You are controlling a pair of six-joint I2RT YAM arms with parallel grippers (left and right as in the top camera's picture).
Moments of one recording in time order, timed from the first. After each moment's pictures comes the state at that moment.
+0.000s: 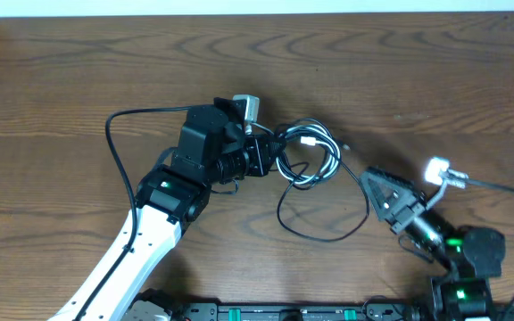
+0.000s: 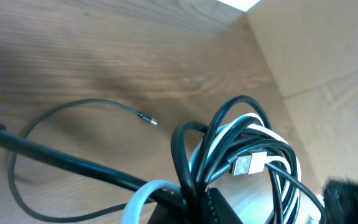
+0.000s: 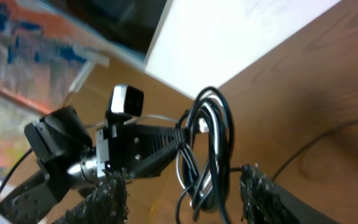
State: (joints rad) left arm -0.45 1.22 0.91 -0.28 0.49 -0.62; right arm 0.08 0.50 0.21 0.39 -0.72 1.10
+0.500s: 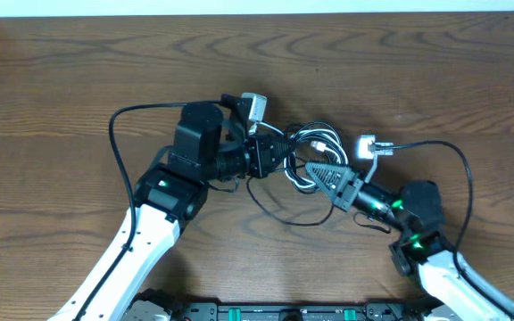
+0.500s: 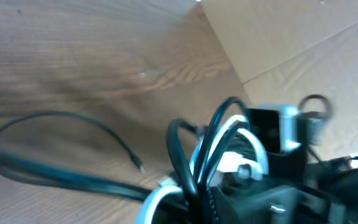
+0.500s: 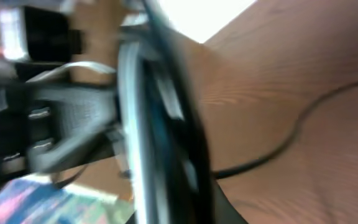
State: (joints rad) left arm -0.43 1.22 0.91 -0.19 0.68 -0.61; right arm 0.39 1.15 0.27 0.82 -0.63 1.05
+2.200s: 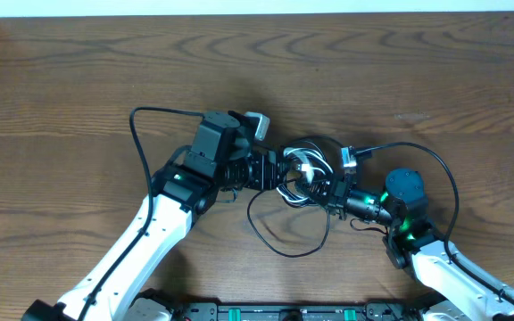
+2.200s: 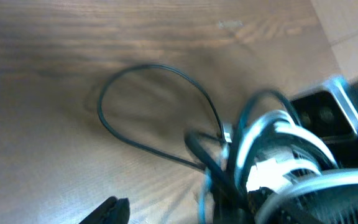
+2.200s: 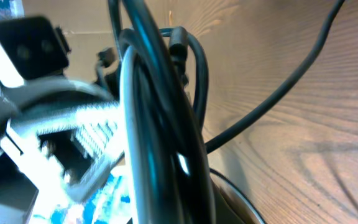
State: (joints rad) left arm -0.46 1.31 0.89 -0.39 0.45 -0.43; right arm 0.40 1.24 0.29 0.71 -0.82 1.36
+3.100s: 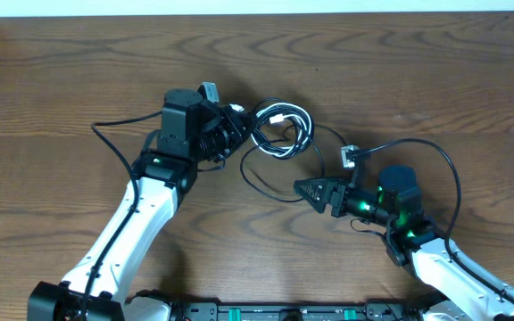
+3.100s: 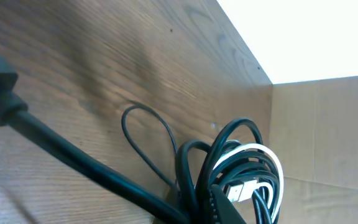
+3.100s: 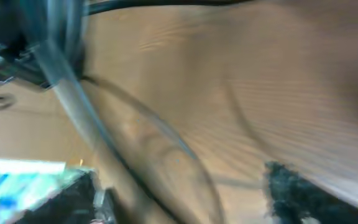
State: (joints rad) left arm -0.26 1.38 0.89 -0.13 0.50 -1.03; right arm 0.39 1.24 0.31 0.46 -0.63 0.82
